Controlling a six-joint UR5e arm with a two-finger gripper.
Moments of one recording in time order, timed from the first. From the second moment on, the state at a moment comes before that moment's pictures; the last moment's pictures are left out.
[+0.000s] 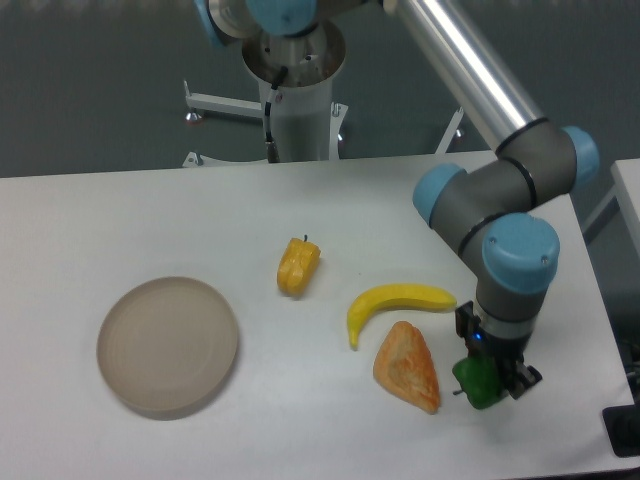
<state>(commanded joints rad) 2.37 -2.26 -1.08 -1.22 1.52 1.56</state>
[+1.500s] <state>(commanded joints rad) 2.58 -1.97 -1.63 -1.21 1.37 1.96</state>
